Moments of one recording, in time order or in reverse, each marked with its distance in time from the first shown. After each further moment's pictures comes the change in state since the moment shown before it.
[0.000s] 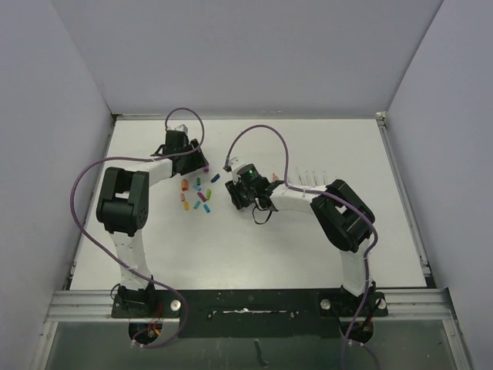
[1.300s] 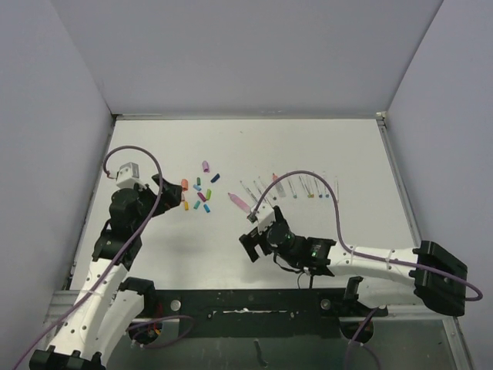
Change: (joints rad) left arm 0.002 -1.326 -0.708 -0.190 -0.139 -0.045; right arm 0.348 -0.797 -0.639 0.072 0.328 0.077
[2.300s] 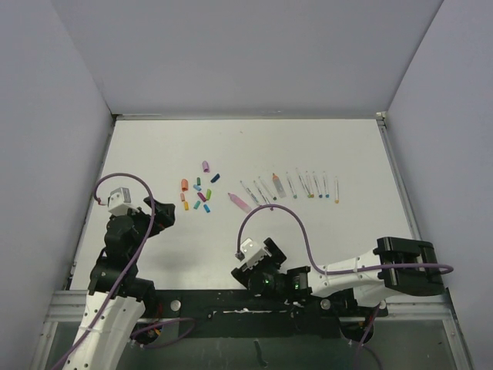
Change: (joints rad) left arm 0.000 -0.365 -0.165 -0.188 -0.092 -0.032; right arm 0.414 0.196 -0.067 0.018 0.475 0.171
